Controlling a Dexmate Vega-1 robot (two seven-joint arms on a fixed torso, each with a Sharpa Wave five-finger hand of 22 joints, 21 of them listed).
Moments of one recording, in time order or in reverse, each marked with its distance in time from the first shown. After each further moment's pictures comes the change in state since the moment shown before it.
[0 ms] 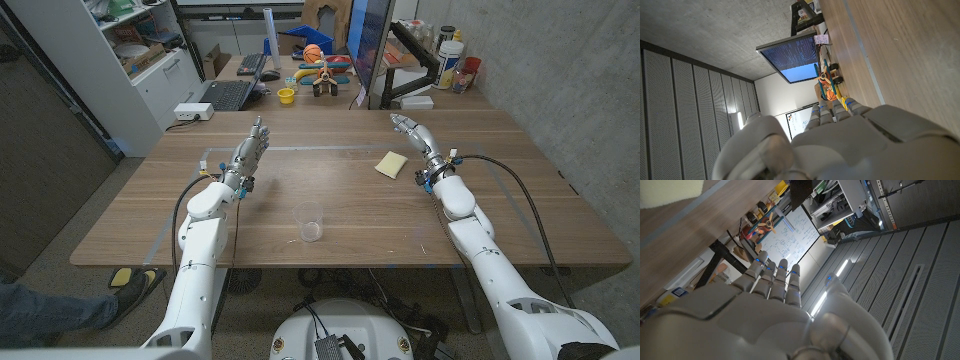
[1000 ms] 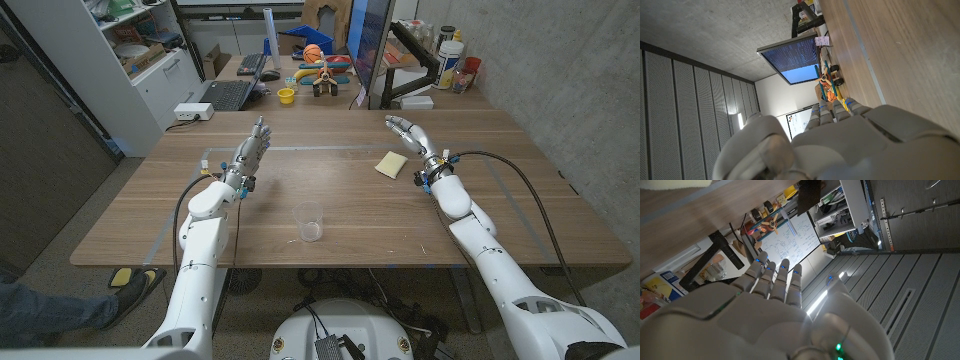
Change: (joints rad) left arm 0.003 -0.003 0.008 -0.013 0.005 0.009 0.000; left_hand 0.004 0.004 -0.008 0.000 -0.004 0.011 -0.004 0.000 0.000 0.000 0.000 0.000 0.000 0.000 0.000 0.000 0.000 0.000 0.000 0.000 0.000; right arm 0.002 -0.045 -0.048 -0.010 -0.150 -0.008 -0.122; right_hand -0.004 -0.004 0.004 -0.010 0.004 0.016 -0.035 0.000 0.000 0.019 -0.033 0.000 0.000 0.000 0.000 -0.004 0.000 0.000 0.000 -0.029 0.000
